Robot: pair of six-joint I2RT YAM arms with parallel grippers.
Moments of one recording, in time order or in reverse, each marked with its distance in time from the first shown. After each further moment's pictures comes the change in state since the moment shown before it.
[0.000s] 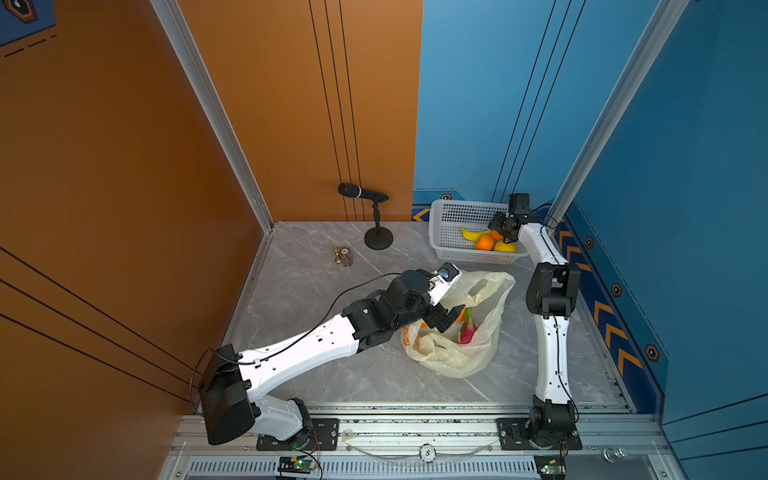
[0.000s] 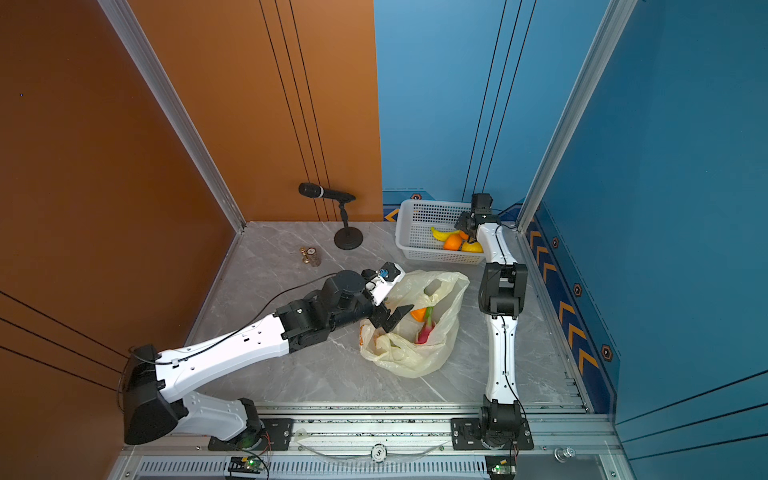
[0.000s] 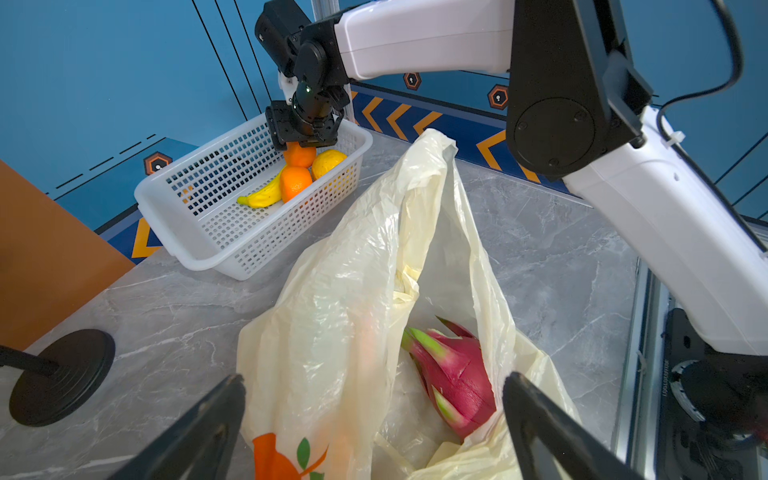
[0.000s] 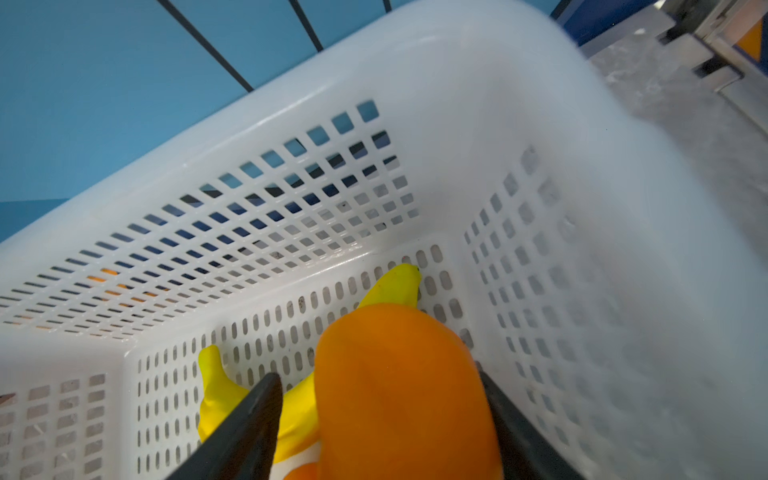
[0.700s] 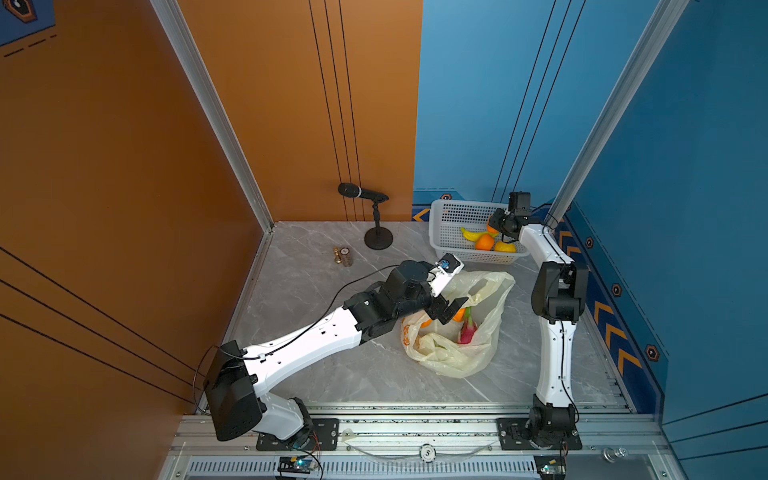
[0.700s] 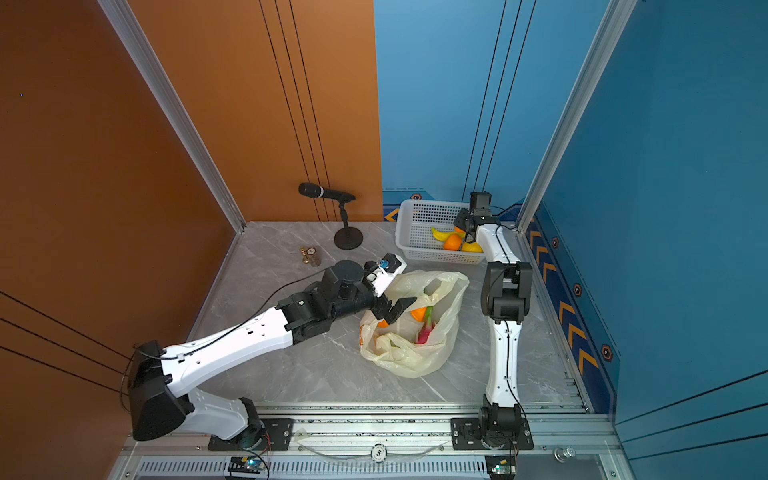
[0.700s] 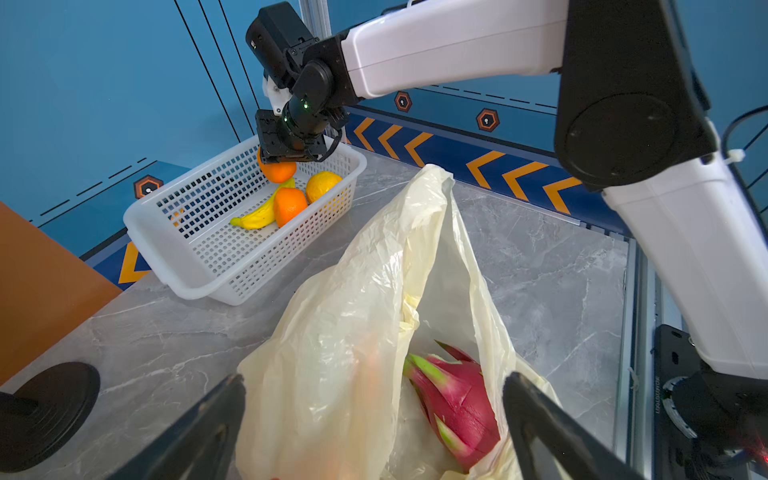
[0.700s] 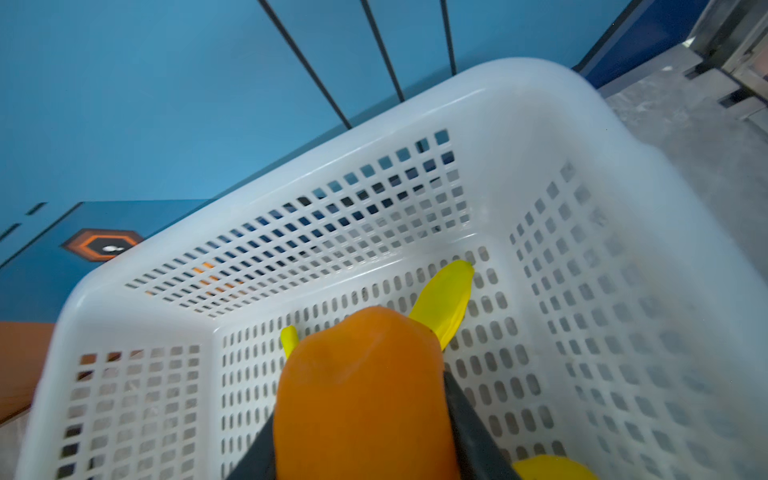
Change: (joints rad) left arm 0.060 0.040 0.048 0.030 0.098 0.015; right arm 0.017 -0.083 -0.156 0.166 -0.022 0.023
